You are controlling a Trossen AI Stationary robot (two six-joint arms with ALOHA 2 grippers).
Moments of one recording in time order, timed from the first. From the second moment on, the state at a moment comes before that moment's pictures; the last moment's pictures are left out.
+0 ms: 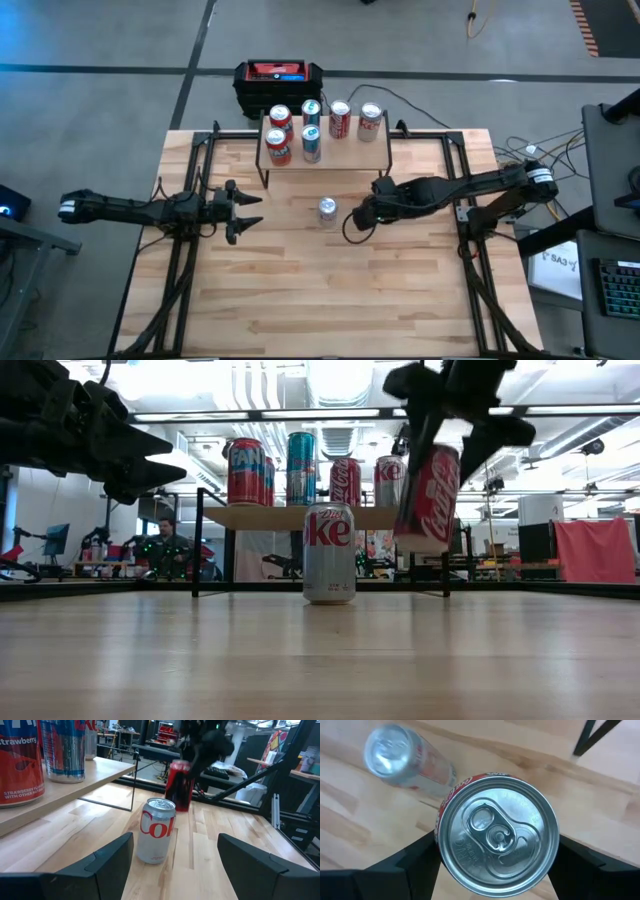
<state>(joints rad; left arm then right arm) -0.03 0.36 0.04 0.27 -0.17 -0.20 0.10 1.49 1.25 -0.96 0.29 1.25</state>
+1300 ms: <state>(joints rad) -0.03 0.36 0.04 0.27 -0.17 -0.20 -0.26 1.89 2.10 -1.36 0.31 0.63</state>
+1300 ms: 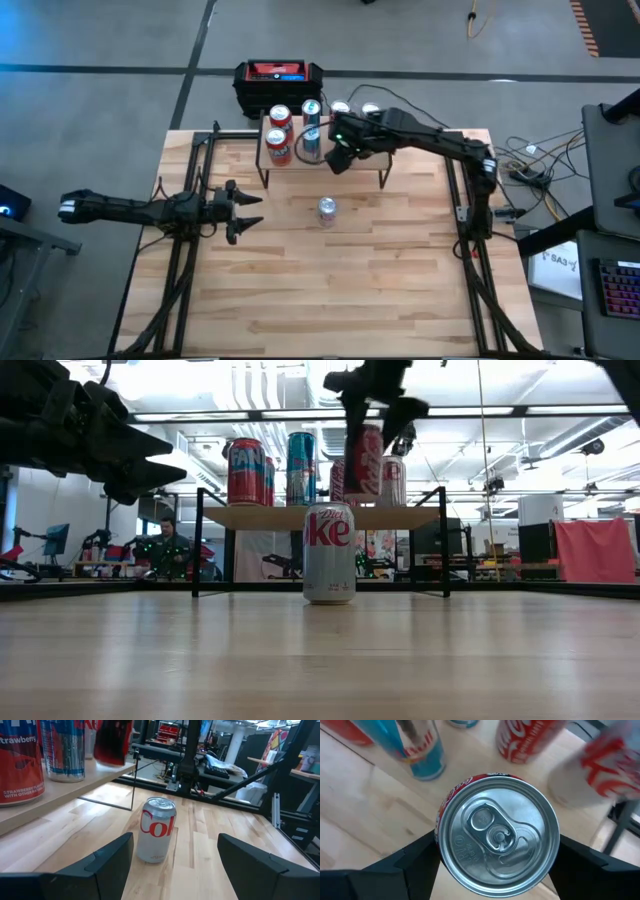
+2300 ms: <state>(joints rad) -0.03 0.37 0.04 0.27 -0.17 -0.20 -0.33 2.07 2.35 -1.46 0.25 0.57</state>
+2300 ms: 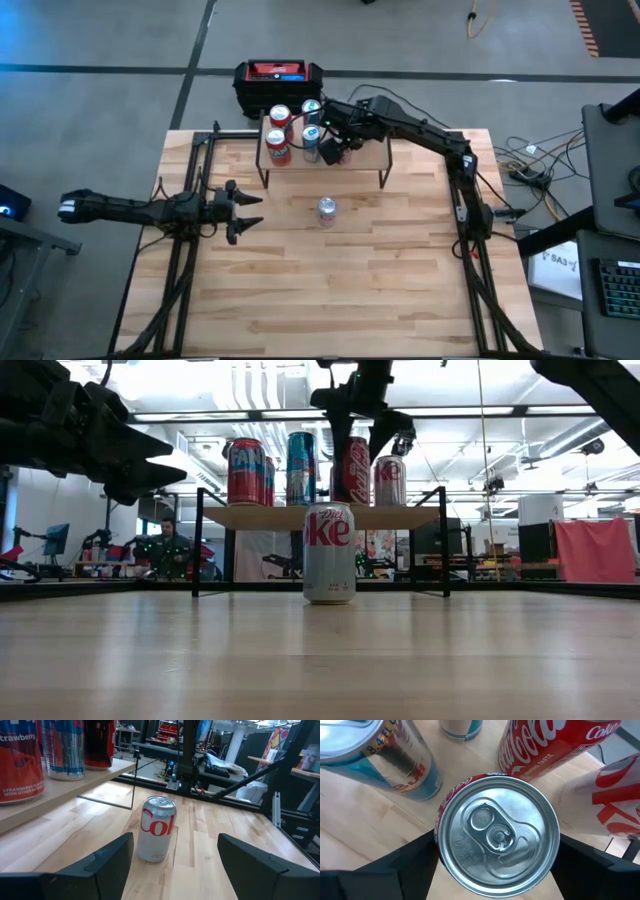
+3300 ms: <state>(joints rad) -0.03 0.37 0.04 0.27 -0.17 -0.20 -0.33 2.08 2.35 -1.45 0.22 0.37</state>
